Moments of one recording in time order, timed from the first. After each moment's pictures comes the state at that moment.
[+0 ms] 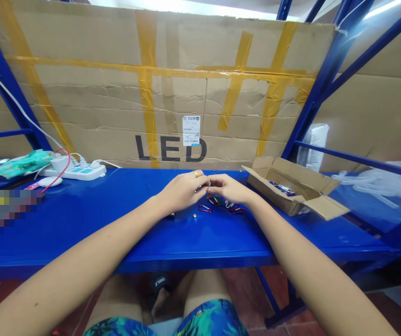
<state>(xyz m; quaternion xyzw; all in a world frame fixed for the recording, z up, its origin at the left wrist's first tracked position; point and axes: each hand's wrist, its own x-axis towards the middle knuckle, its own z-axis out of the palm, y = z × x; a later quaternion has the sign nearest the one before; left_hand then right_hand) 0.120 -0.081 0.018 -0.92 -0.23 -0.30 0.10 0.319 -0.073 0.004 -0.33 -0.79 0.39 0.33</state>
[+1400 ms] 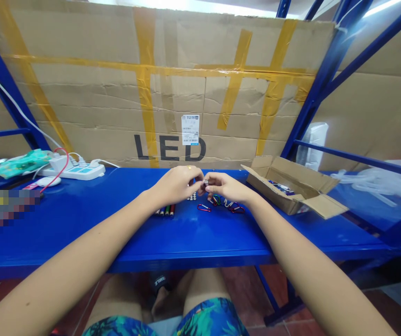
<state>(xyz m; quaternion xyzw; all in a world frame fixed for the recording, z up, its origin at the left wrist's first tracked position) 0.107 -0.078 0.035 -0.92 -0.26 -0.29 0.05 0.316 -0.080 0.009 -0.32 -0.76 0.46 0.34</state>
